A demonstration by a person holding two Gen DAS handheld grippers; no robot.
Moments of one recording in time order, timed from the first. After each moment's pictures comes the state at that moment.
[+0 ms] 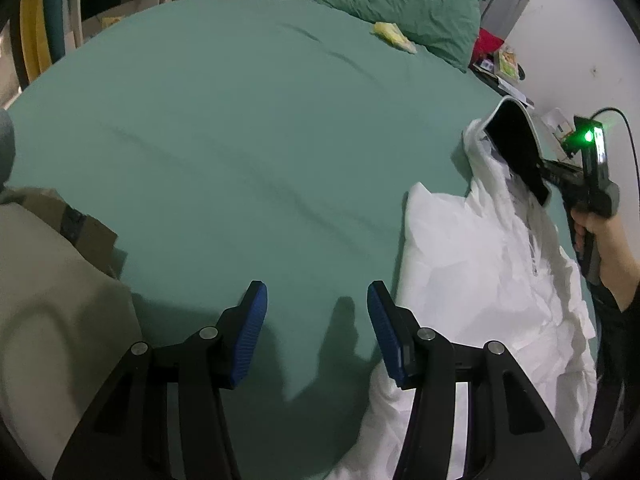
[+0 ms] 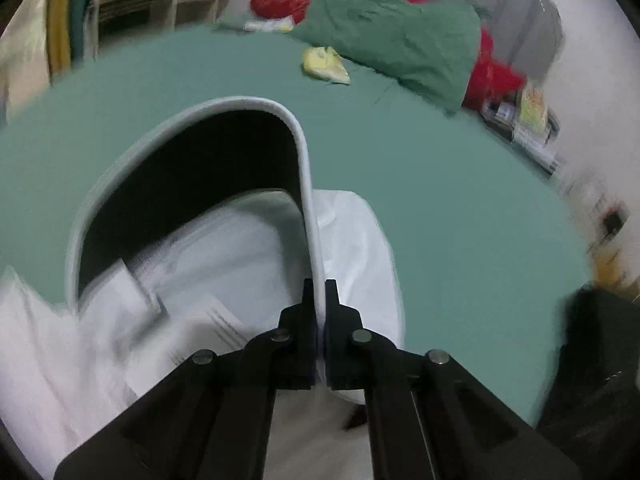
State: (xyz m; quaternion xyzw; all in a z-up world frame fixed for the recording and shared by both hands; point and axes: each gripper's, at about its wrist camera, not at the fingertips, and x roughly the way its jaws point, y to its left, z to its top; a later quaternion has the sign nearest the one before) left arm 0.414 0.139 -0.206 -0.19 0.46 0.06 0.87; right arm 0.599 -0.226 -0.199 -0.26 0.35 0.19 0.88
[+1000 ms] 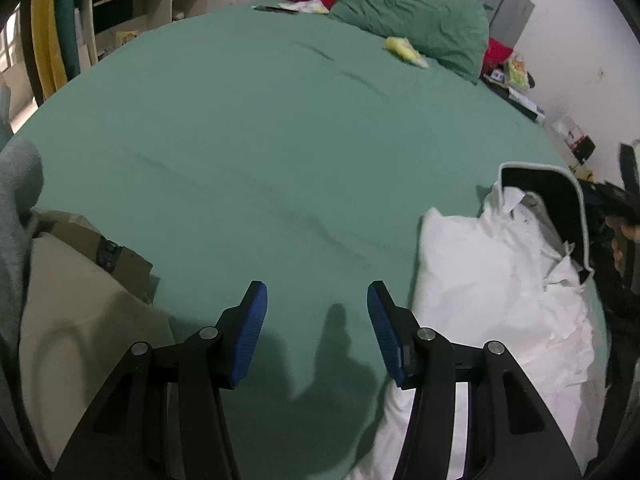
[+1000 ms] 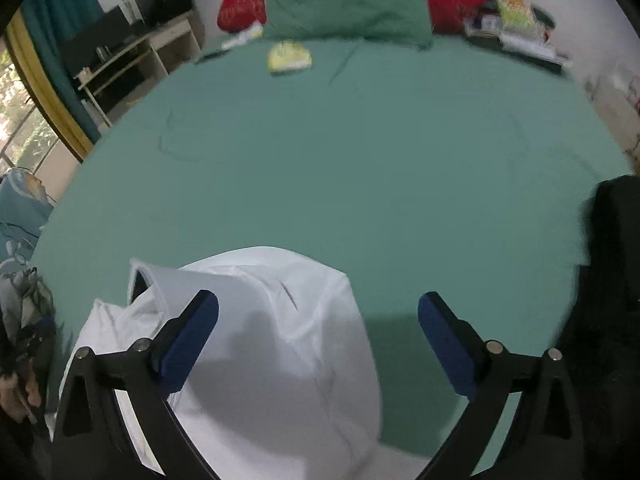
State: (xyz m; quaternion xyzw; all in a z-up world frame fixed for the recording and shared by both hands) left arm 0.414 0.149 -0.195 -0.17 0.44 0.09 0.88; right arm 0.643 -0.342 -0.169 -0.03 0.47 0.28 0.84
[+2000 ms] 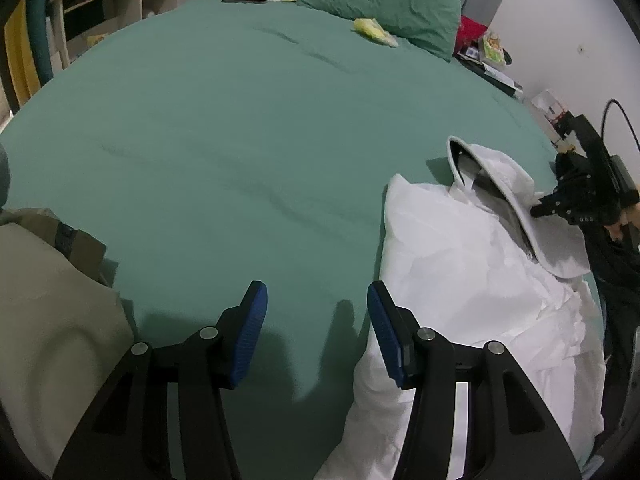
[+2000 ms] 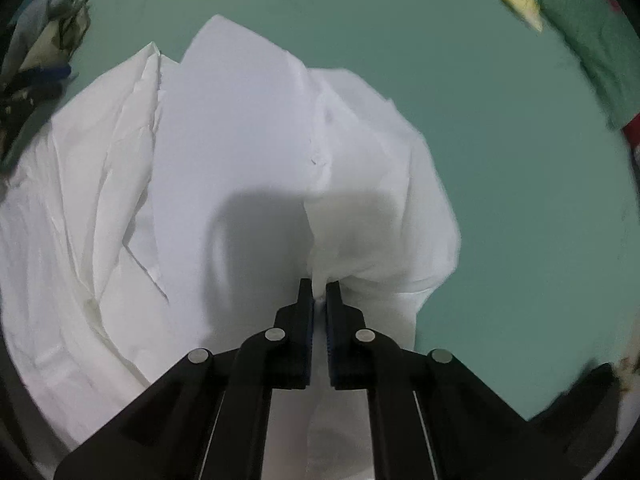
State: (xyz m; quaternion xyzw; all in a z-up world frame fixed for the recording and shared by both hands) left arm 0.416 0.125 -0.200 -0.15 0.45 0.05 0.88; right arm 0.551 -0.193 -0.211 -0.40 0.49 0.41 0.66
